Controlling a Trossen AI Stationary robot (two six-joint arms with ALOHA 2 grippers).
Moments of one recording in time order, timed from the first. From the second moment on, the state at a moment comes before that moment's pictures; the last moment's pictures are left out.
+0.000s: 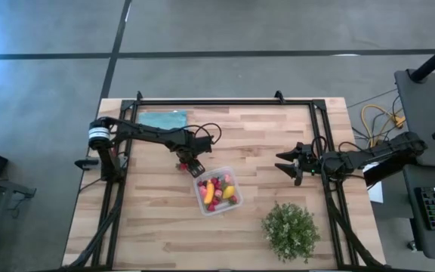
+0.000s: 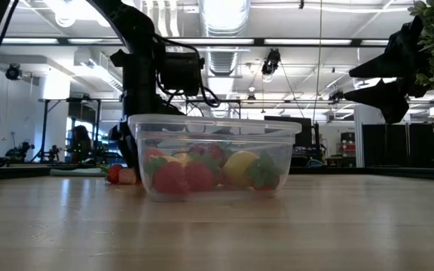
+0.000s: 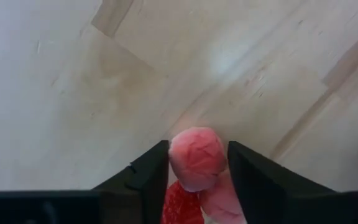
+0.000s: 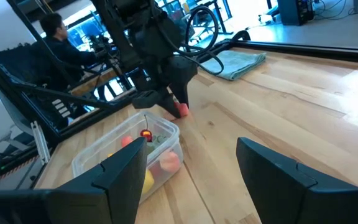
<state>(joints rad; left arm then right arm) 0.18 1.78 1.10 -0.77 0.00 -0.46 0.25 0.38 0.01 0.24 0.45 0.50</state>
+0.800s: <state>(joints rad) 0.12 1.56 1.19 -0.54 0.39 -0.36 0.25 0.37 0.01 0.24 0.45 0.50</state>
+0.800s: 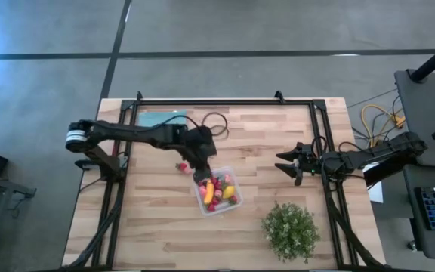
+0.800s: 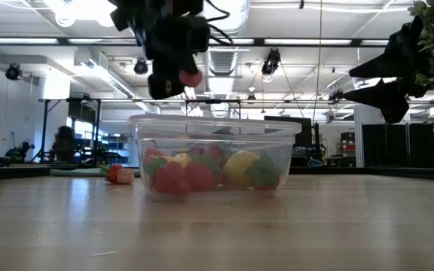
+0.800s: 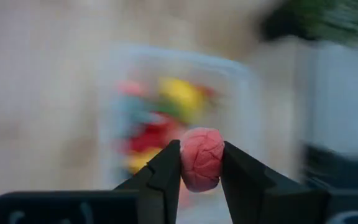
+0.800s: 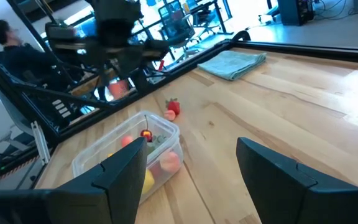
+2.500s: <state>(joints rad) 0.03 1.56 0.93 -0.63 -0.07 0.34 0.25 0.38 0.01 0.24 0.45 0.50</state>
